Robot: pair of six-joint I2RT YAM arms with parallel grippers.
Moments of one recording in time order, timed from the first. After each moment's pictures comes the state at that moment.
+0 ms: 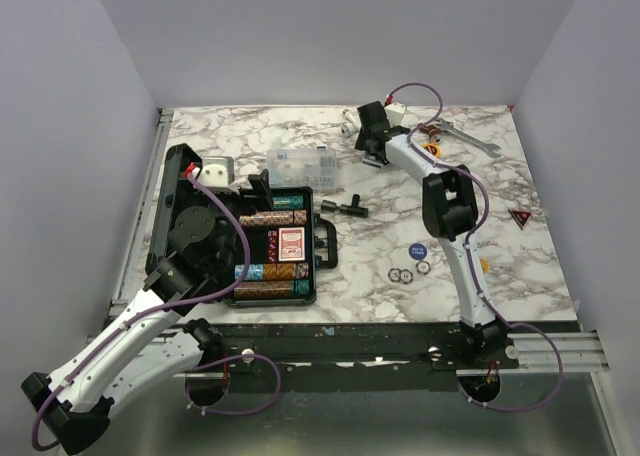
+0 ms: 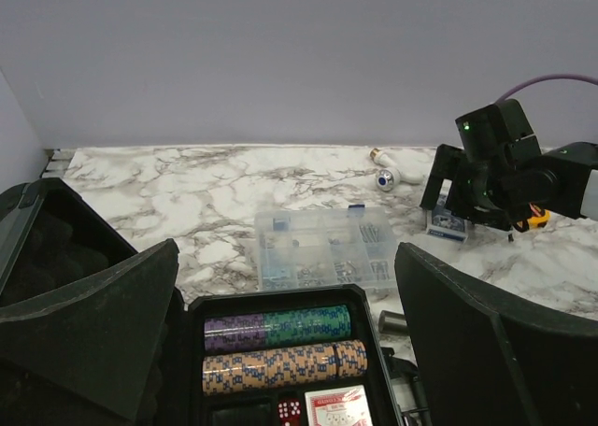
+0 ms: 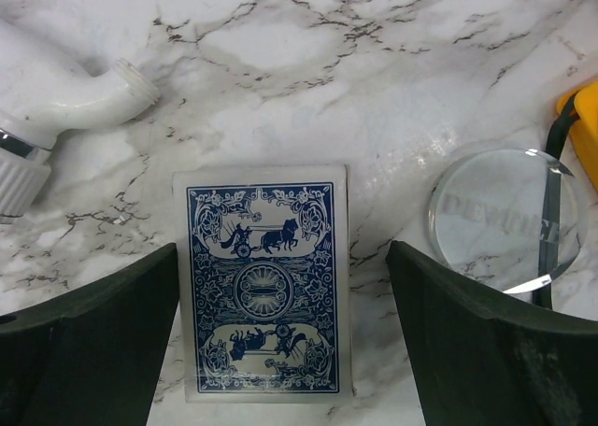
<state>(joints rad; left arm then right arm) -0.72 0.70 0.78 0.04 -0.59 -0.06 0.39 2.51 2.14 -0.48 0.50 0.60</state>
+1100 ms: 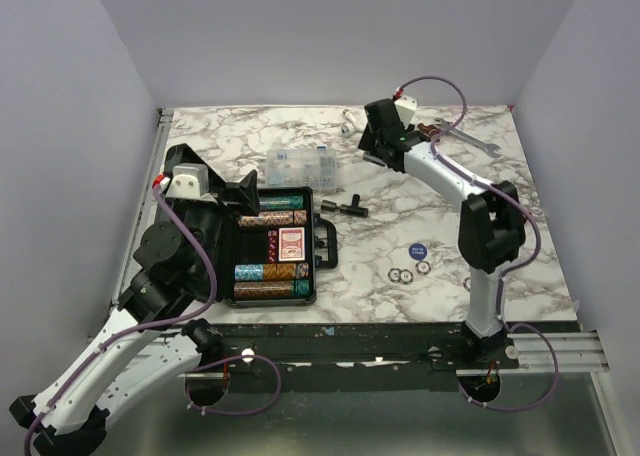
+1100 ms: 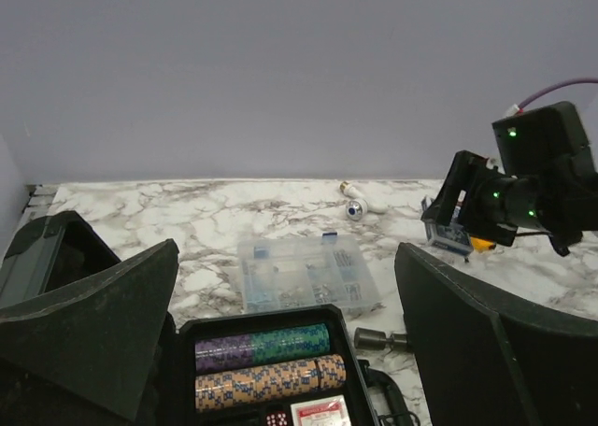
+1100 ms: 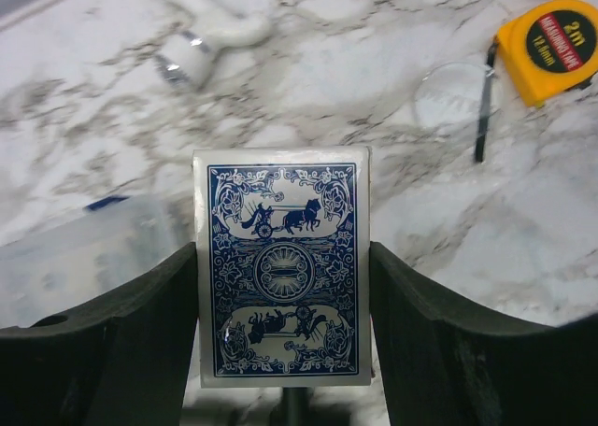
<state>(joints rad) -0.72 0.60 0.84 -0.05 -0.52 -0.05 0.46 2.05 1.70 -0.40 0.49 0.62</state>
